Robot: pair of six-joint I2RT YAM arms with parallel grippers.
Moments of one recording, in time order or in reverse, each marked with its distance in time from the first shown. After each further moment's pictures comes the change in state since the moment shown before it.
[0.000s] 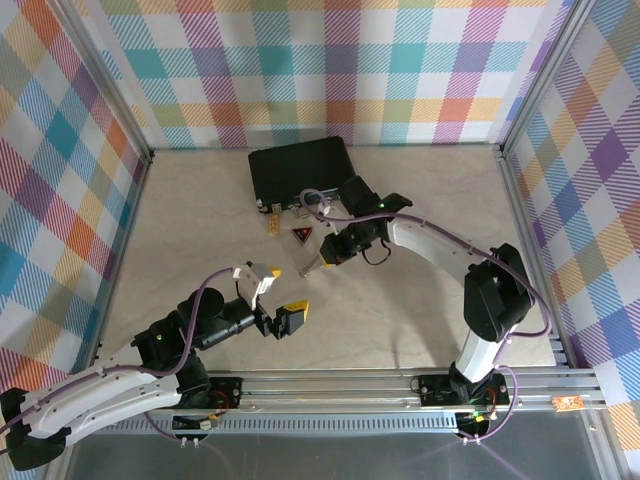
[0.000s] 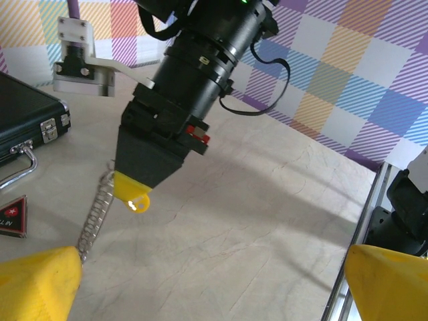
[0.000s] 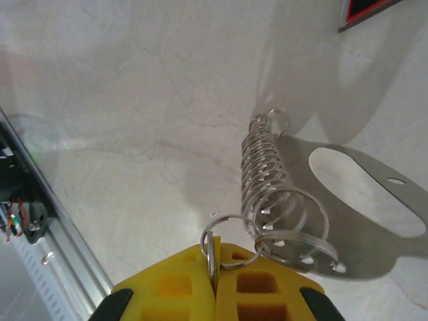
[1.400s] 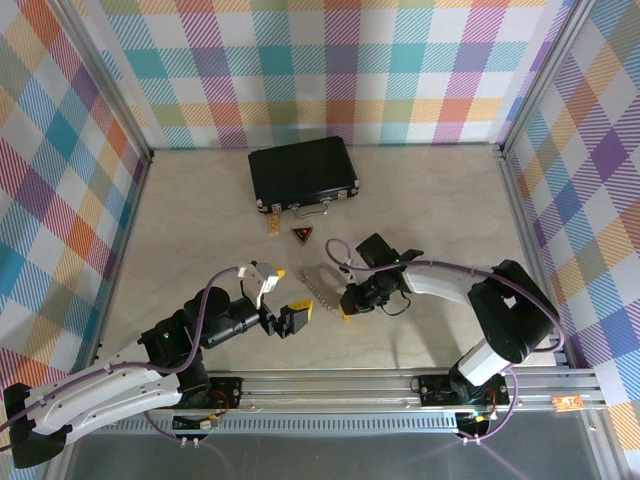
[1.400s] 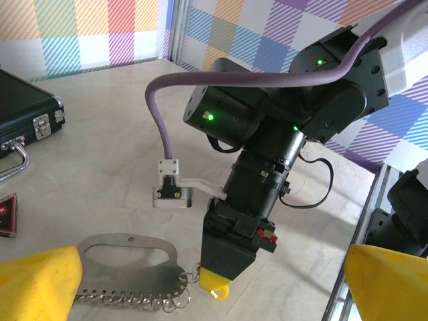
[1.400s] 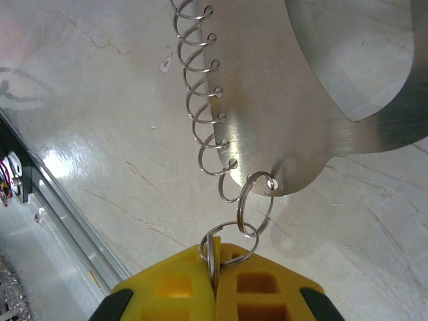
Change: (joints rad) left arm 0.000 0.031 -0.017 0.055 0.005 -0.018; right arm 0.023 -0.145 -0.587 0.350 -0.111 0.246
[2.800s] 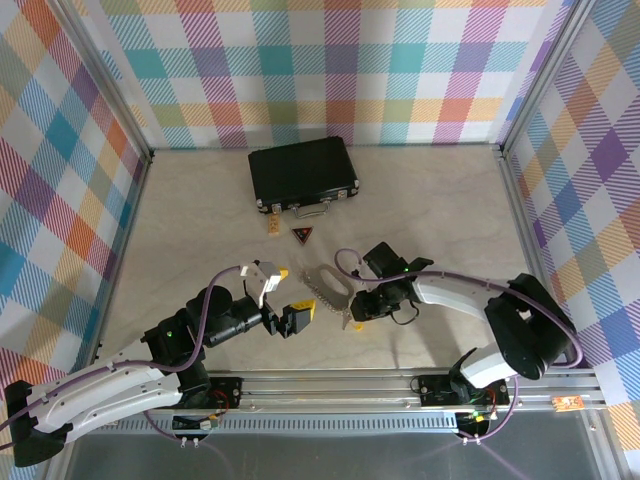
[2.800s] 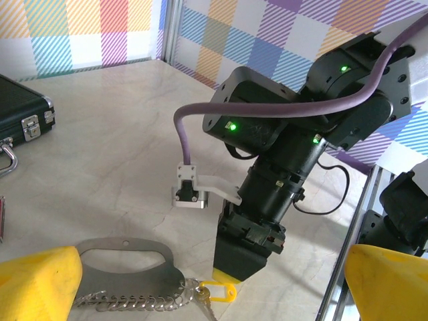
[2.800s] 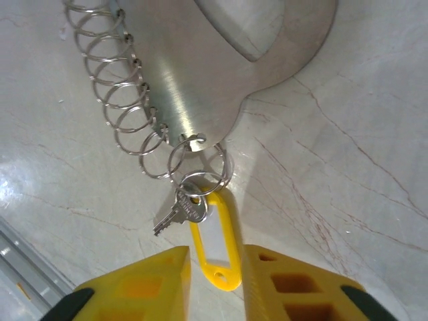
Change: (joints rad) left arm 0.000 0.022 0.000 0.030 0.019 -0.008; right arm 0.011 -0.121 -0.080 -0.062 0.199 0.011
